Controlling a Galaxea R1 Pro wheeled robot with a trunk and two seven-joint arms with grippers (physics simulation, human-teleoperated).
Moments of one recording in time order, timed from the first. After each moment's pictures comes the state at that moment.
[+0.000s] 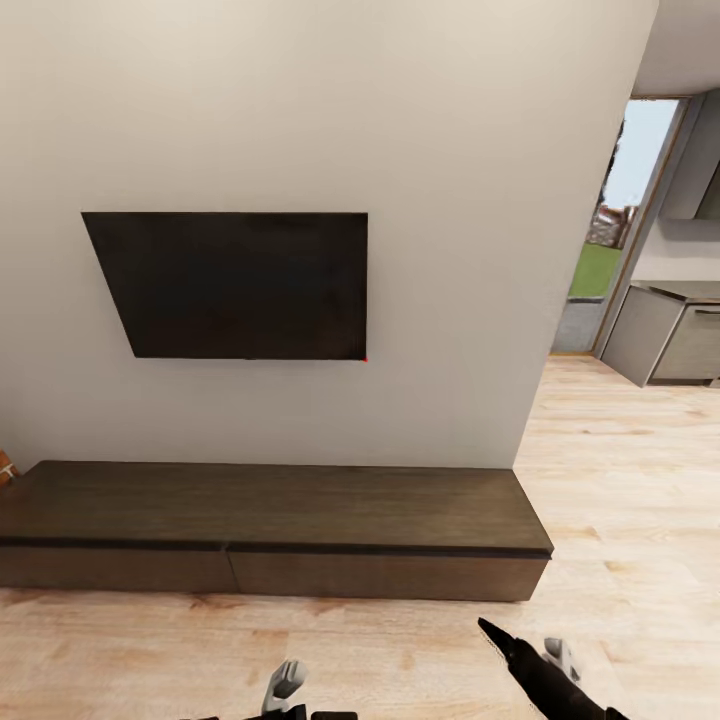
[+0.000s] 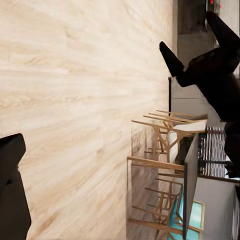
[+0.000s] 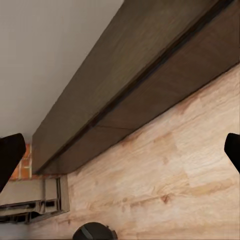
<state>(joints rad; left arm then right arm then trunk) -0.06 -0.05 0.02 -1.06 0.27 0.81 -0.86 -0.05 -0.18 -0.07 -1.02 -0.92 0.42 0.42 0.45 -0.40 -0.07</state>
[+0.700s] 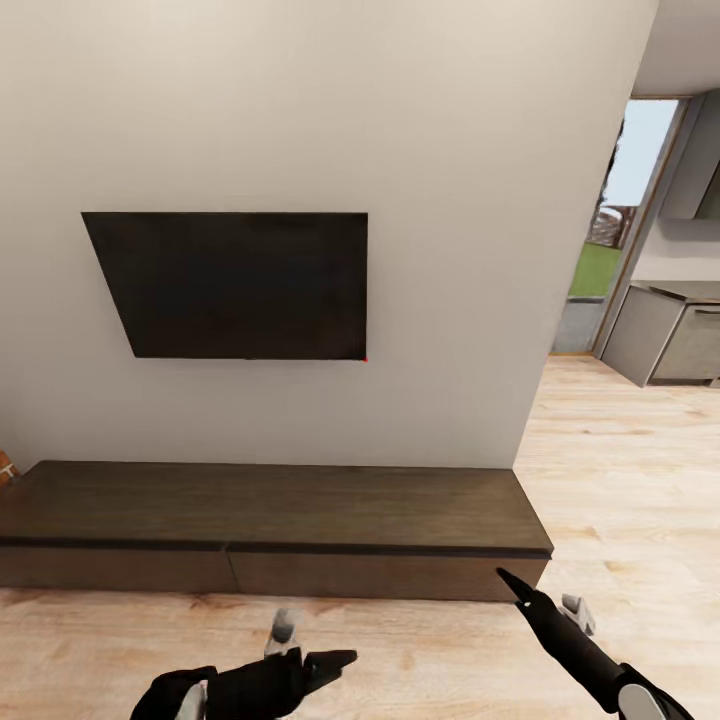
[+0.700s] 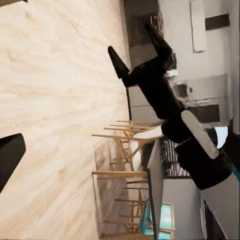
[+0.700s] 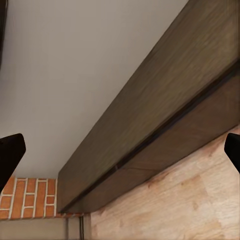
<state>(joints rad) -0.09 -0.04 0.02 -1.21 0.38 0.94 -0.96 -0.14 -0.18 -0.19 -1.02 -0.96 0.44 0.46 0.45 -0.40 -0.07</state>
